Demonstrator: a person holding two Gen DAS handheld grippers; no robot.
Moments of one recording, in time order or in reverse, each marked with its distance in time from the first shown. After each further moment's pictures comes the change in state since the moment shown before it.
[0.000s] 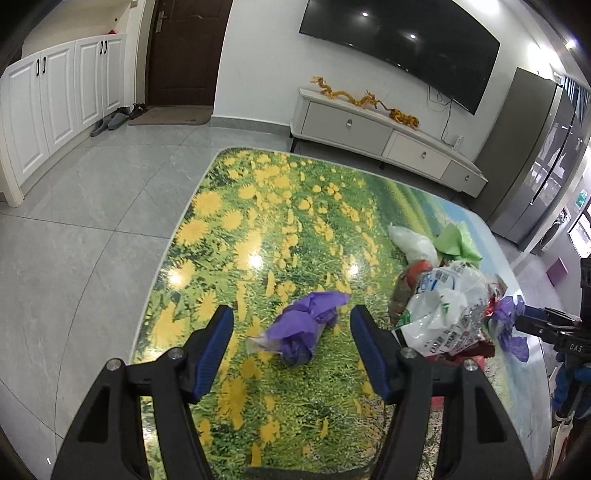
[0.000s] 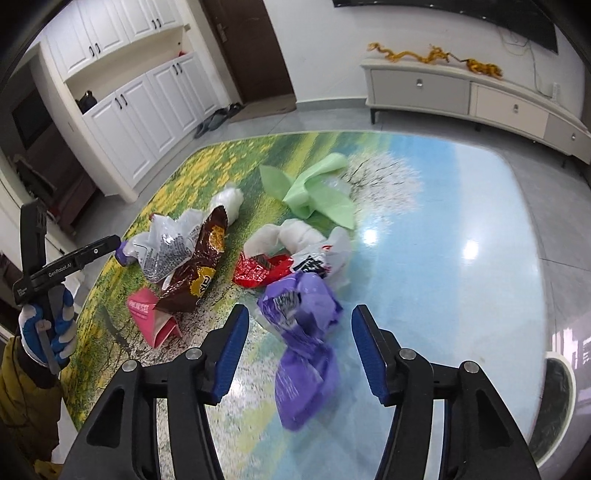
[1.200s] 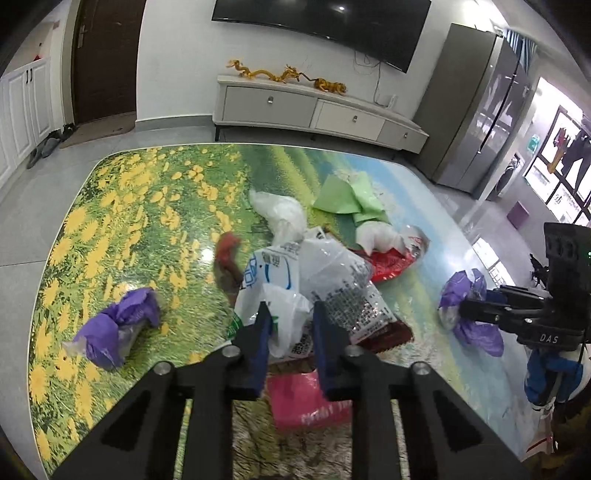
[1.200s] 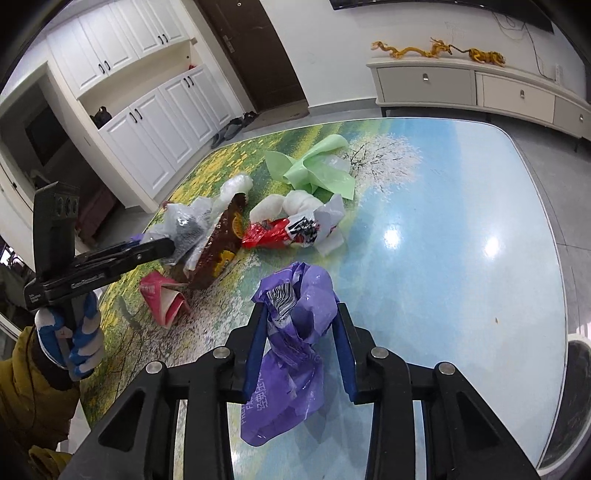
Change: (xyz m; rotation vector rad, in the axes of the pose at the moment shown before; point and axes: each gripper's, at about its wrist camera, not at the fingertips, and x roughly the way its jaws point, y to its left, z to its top) left arm 0.021 -0.110 -0.012 0.195 0.065 -0.179; right arm -0.018 -0.017 -0.037 0.040 -0.047 0.095
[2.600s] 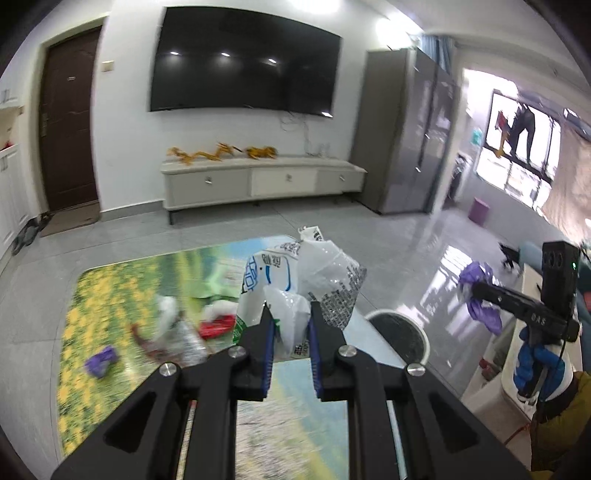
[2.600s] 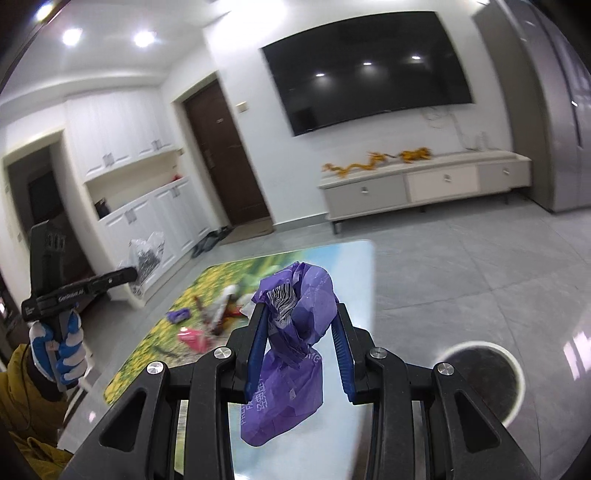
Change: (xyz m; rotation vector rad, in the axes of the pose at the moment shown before) left arm -0.152 -0.201 0.007 0.234 -0.211 -0.090; right arm -0.274 -0.055 -0.105 0.109 -0.482 -0.138
